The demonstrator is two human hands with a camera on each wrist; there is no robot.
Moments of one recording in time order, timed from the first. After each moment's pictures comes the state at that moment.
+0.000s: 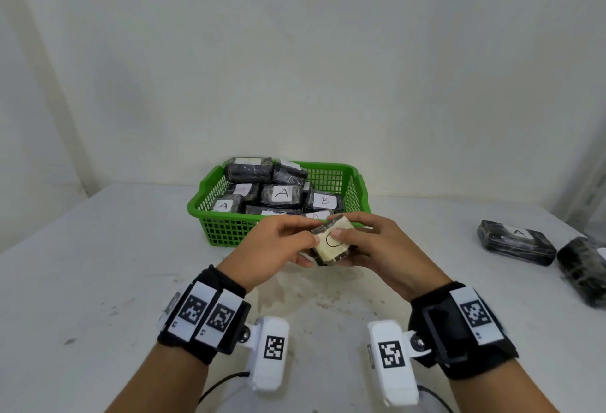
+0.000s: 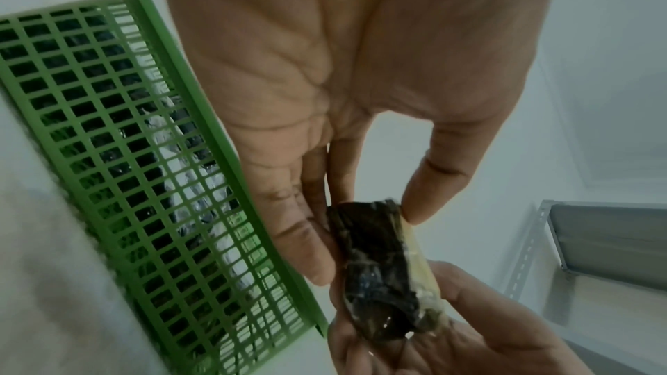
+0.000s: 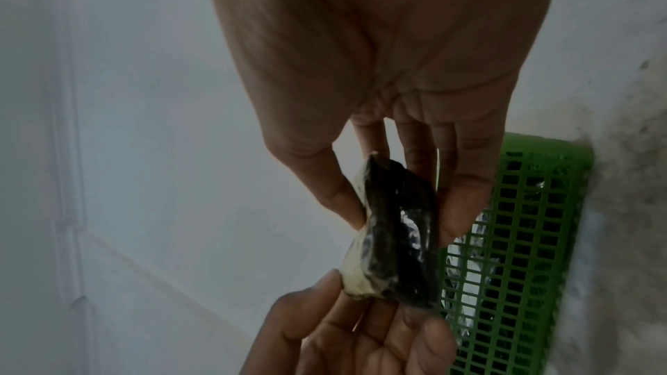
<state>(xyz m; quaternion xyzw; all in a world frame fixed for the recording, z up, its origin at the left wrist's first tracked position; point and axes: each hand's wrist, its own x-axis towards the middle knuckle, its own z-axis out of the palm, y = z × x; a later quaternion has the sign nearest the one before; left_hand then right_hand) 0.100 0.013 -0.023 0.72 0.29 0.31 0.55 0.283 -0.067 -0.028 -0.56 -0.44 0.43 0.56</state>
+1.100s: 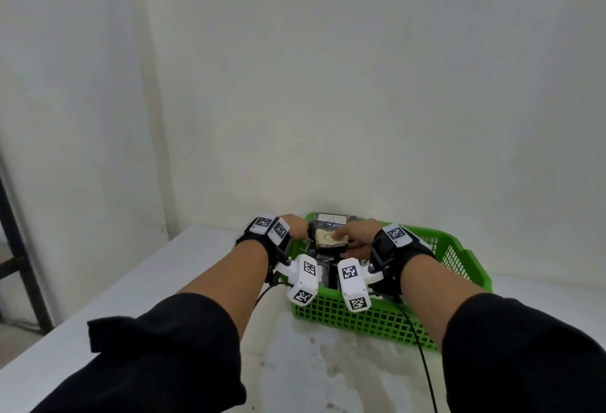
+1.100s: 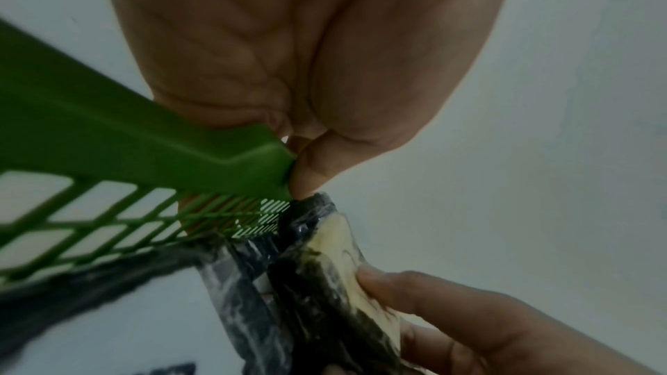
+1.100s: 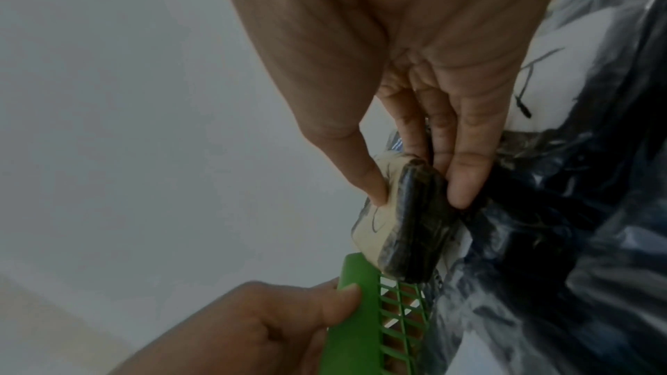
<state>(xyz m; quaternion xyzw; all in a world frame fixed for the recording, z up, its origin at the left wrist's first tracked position) 0.052 0.247 0.024 0.78 0.59 0.03 0.19 0.200 0.202 0.010 -0.71 -0.37 0.43 0.42</state>
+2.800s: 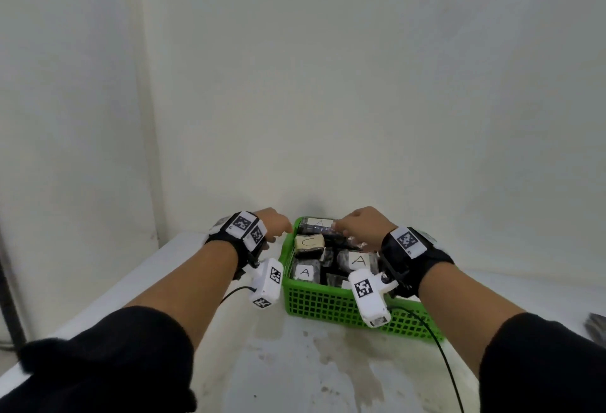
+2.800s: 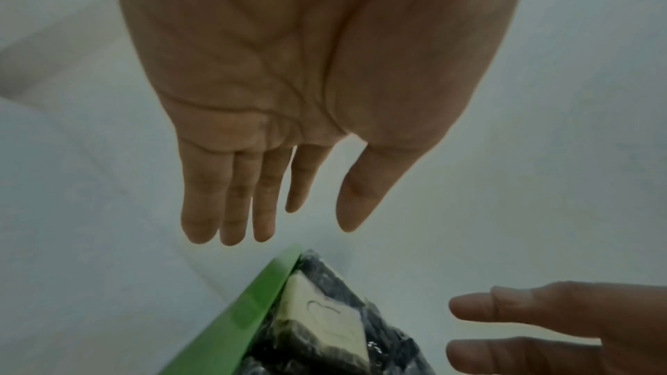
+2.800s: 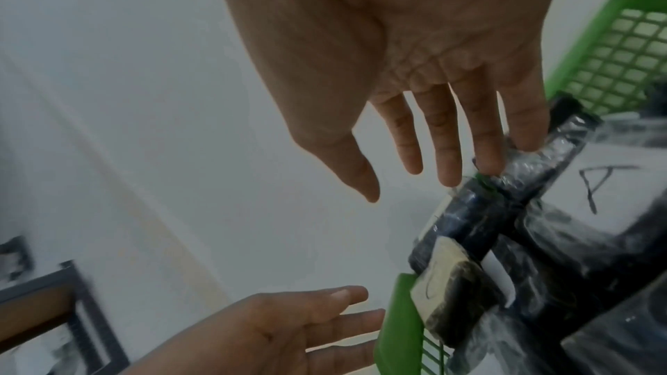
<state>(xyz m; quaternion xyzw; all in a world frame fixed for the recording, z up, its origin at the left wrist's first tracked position) 0.010 0.239 0.039 0.71 0.57 0.16 0.37 0.200 0.148 0.051 -0.74 -0.51 0.26 0.35</state>
